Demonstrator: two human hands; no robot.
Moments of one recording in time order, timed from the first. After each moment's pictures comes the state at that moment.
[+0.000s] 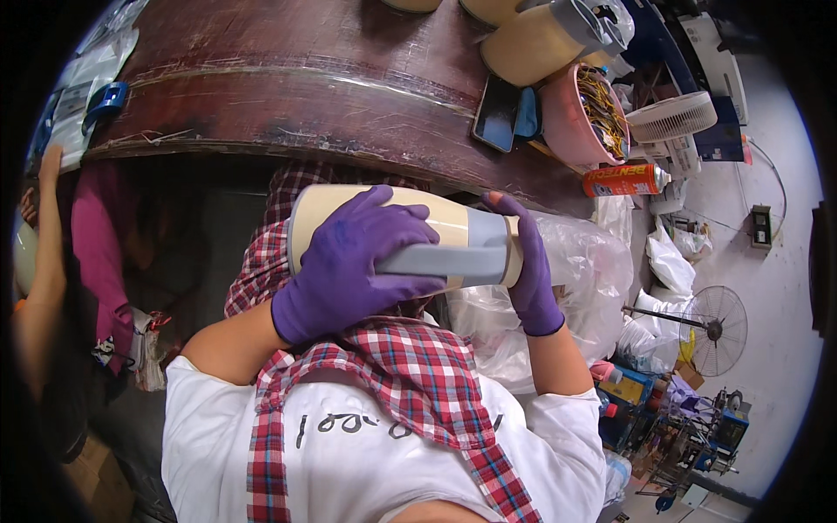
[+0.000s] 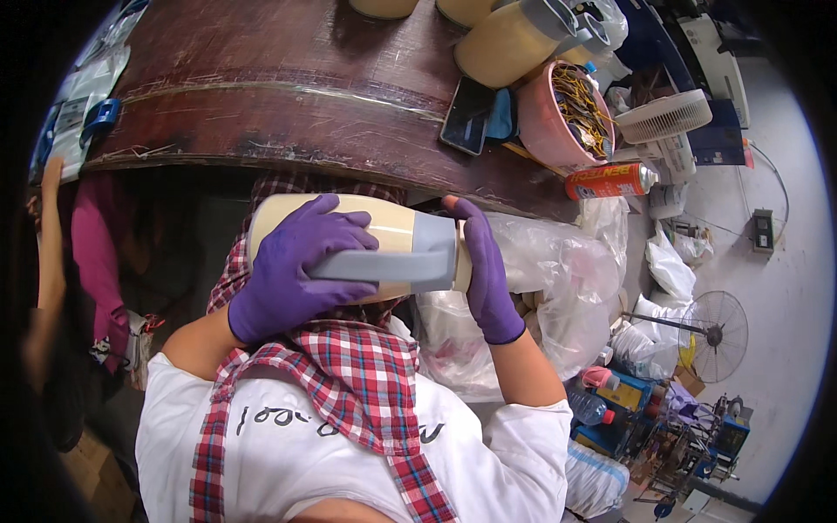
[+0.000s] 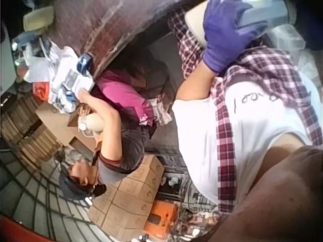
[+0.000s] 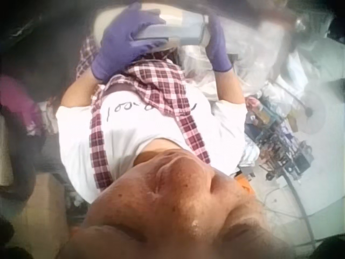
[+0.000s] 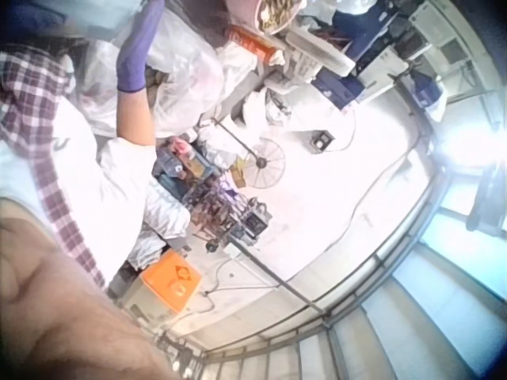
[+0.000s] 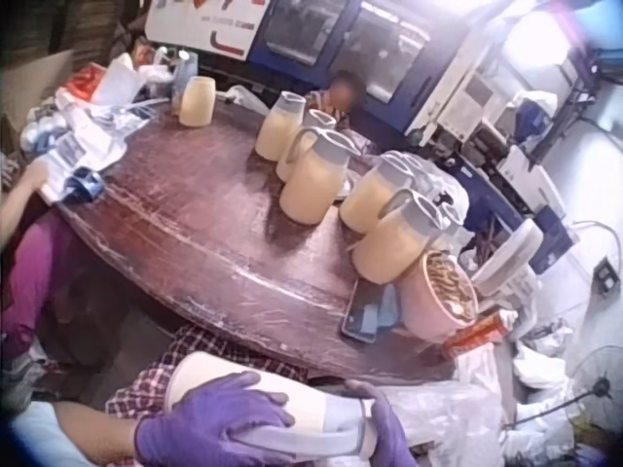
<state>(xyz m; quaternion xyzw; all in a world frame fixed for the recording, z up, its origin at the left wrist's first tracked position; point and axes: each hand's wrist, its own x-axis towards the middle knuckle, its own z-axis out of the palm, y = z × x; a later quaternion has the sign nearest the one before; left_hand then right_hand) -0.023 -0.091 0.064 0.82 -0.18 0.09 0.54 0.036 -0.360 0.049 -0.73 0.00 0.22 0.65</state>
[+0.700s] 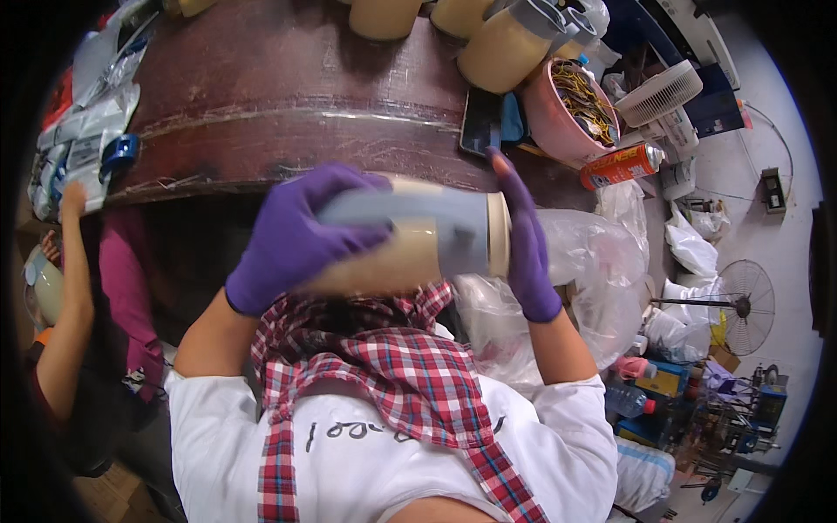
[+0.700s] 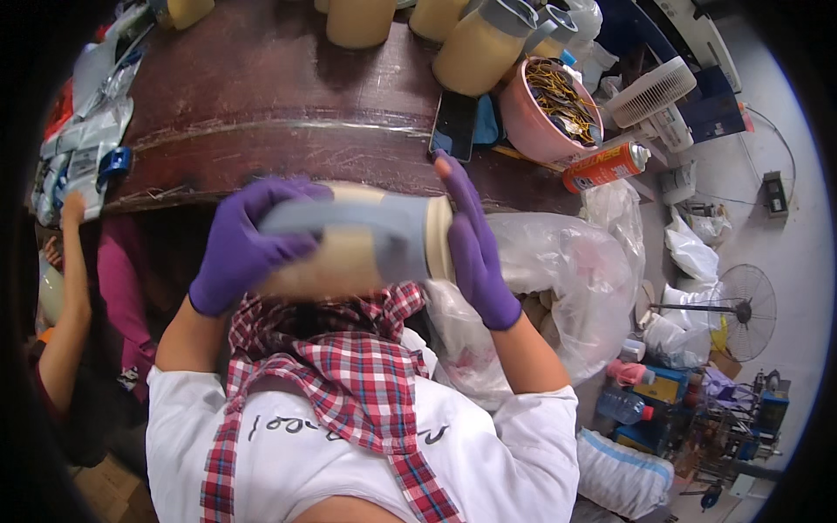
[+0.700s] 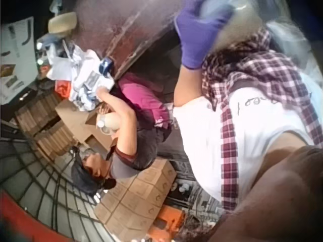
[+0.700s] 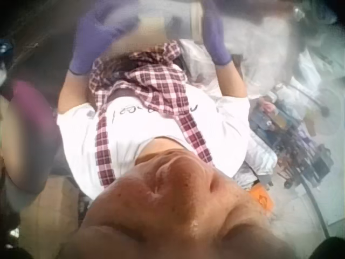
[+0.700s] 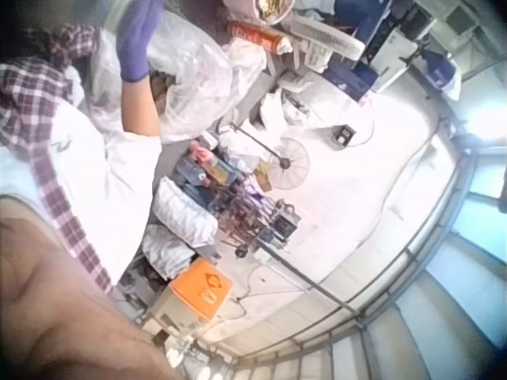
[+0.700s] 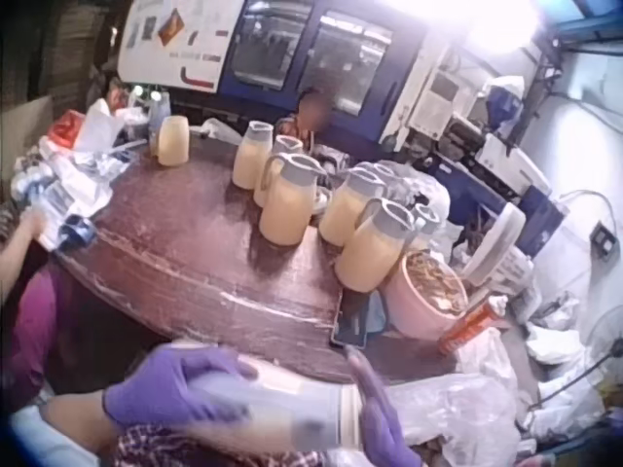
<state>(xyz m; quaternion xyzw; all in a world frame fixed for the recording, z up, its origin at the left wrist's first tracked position) 0.012 -0.051 0.098 0.80 -0.12 0.03 0.58 0.047 -0.336 0.057 -0.74 -0.30 -0.03 0.60</state>
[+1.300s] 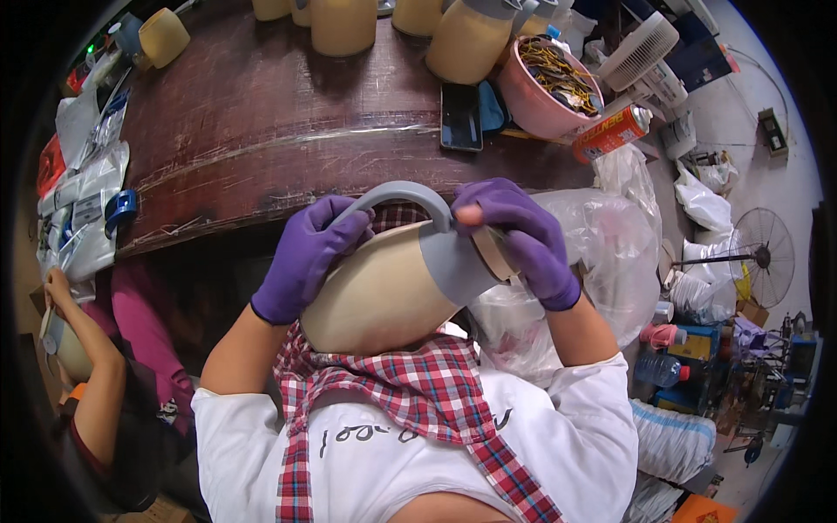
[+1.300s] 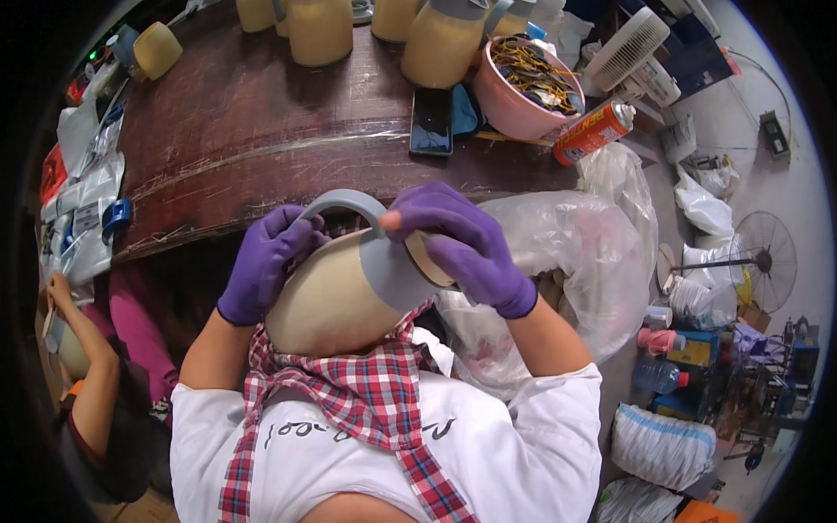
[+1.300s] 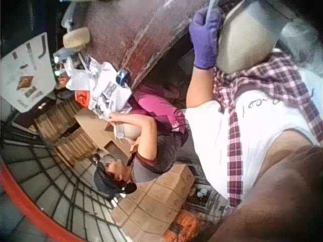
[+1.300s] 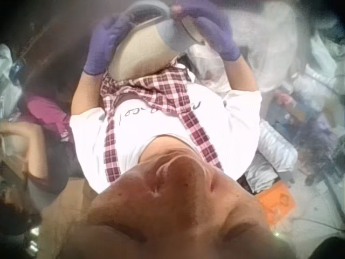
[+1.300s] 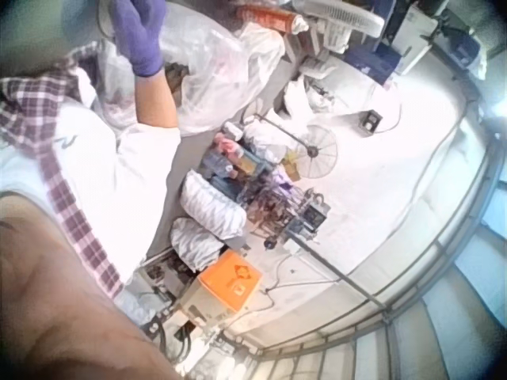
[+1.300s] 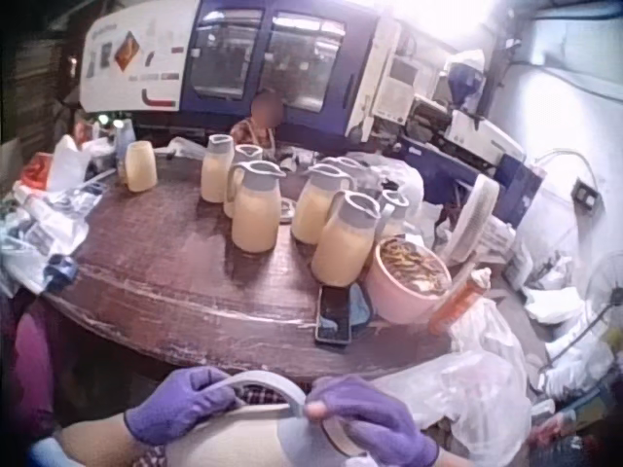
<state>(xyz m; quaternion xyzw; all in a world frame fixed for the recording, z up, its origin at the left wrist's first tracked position) 0.012 -0.067 0.075 0.63 0.08 -0.19 0.75 0.057 -0.354 0.109 -0.68 -0.40 0.09 0.61</state>
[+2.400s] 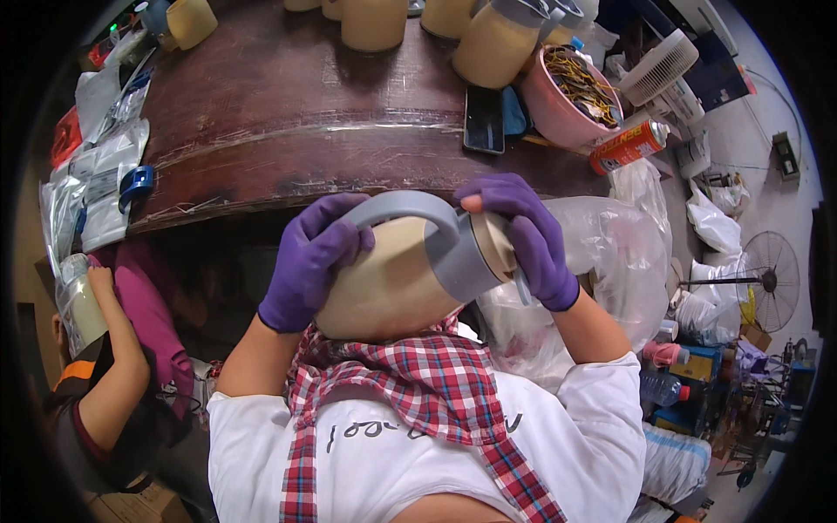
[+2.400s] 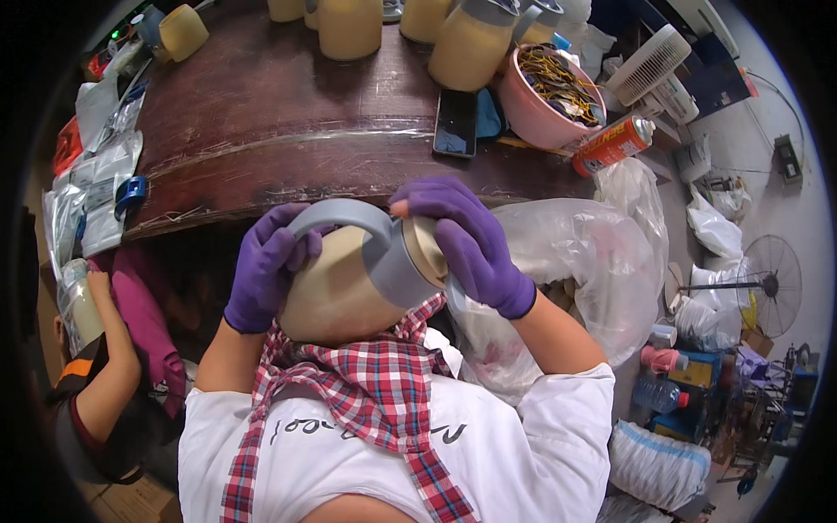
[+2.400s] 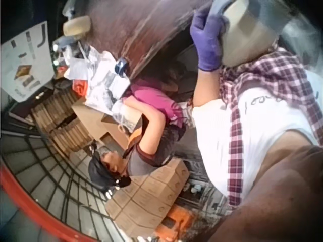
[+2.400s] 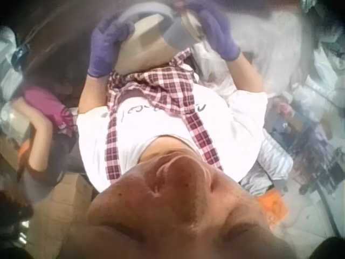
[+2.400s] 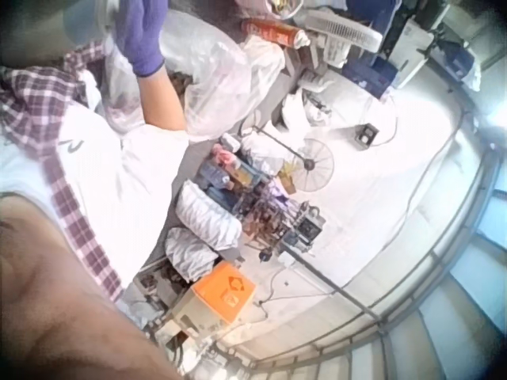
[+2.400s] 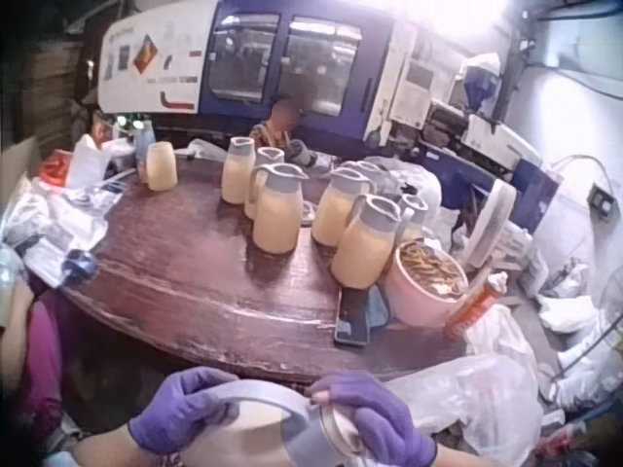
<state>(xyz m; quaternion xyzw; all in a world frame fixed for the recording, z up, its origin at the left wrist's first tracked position) -0.021 -0.055 0.065 0.56 0.04 -0.06 0.83 0.048 -0.332 0.095 -0.69 -0.40 0.03 0.61</state>
